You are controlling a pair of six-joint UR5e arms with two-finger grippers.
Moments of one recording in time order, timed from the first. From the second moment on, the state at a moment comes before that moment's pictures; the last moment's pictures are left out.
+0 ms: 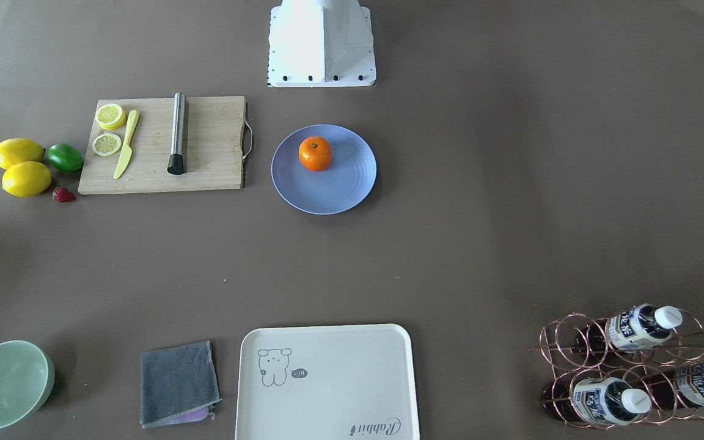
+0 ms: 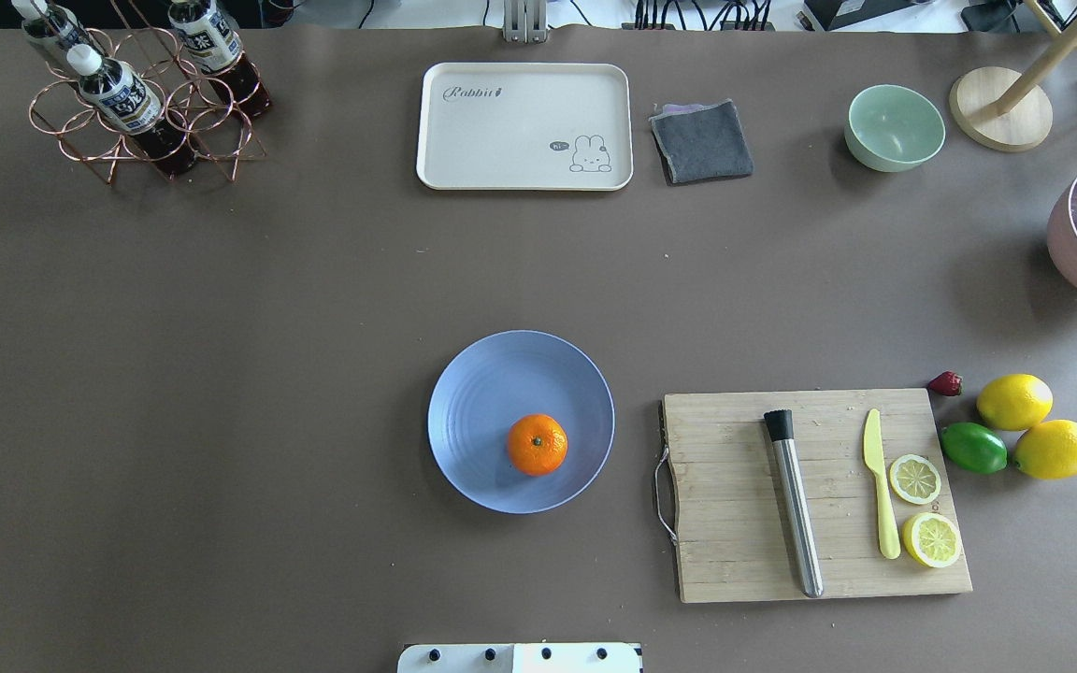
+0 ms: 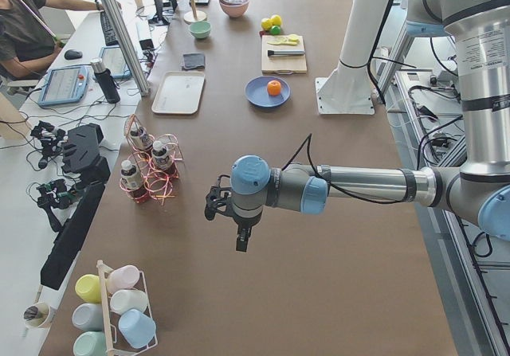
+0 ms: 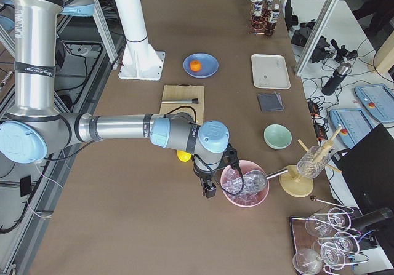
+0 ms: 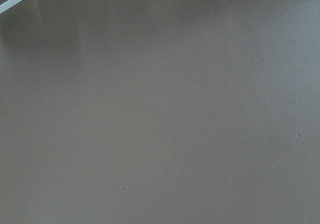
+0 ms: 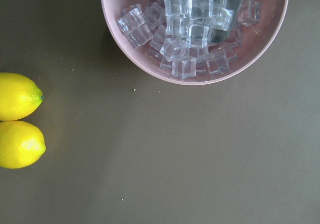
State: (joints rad) left arm -1.54 -1.35 -1.81 -1.71 -2.38 -0.02; right arm 1.63 -1.68 1.77 -1.82 2.31 -0.58
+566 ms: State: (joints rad) left arm -1.54 -1.35 -1.81 -1.71 -2.37 -0.02; right arm 1.63 -1.69 1.76 -1.82 2.31 -0.58
